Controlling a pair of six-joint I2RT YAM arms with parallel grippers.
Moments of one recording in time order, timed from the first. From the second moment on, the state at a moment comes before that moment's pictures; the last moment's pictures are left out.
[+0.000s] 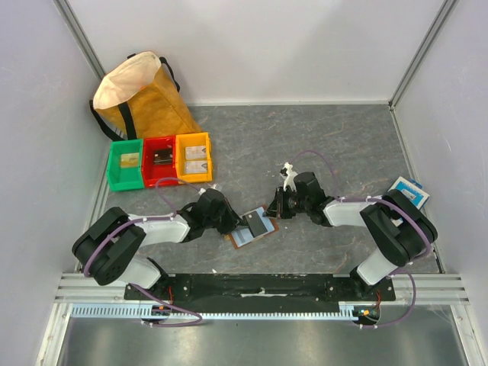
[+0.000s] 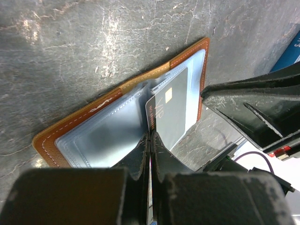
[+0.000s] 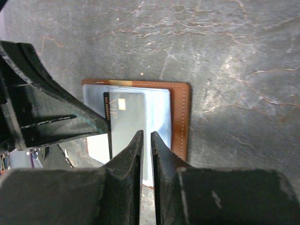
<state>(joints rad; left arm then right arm) -0.72 1.44 0.45 0.22 0.16 -1.20 0.58 1.60 0.57 0.34 -0.44 0.59</state>
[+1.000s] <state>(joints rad) -0.72 1.42 0.45 0.20 0.16 -1.20 0.58 1.69 0.61 0.33 -0.51 0.61</state>
